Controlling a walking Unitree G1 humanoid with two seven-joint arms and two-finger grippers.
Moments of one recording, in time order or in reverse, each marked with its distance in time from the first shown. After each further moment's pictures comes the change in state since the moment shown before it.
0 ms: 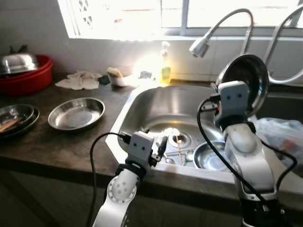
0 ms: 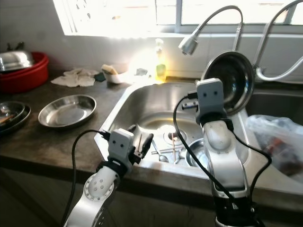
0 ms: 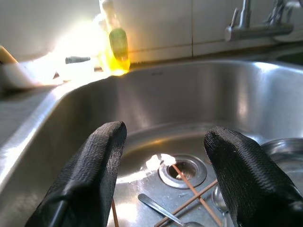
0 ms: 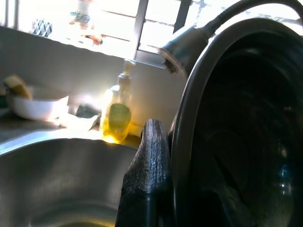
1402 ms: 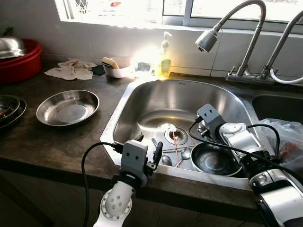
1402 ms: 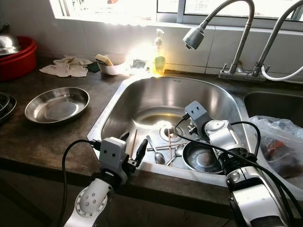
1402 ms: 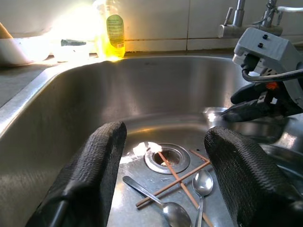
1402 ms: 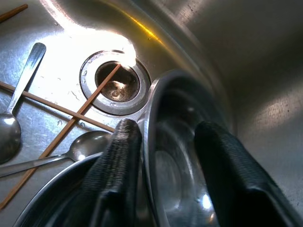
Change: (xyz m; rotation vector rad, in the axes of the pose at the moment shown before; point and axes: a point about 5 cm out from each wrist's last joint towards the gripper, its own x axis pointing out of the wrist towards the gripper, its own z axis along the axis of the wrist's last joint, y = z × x) left arm -0.025 -0.018 0.007 -0.036 -0.007 -0.003; right arm 0.037 -0.025 -0.116 -0.211 0.728 0.369
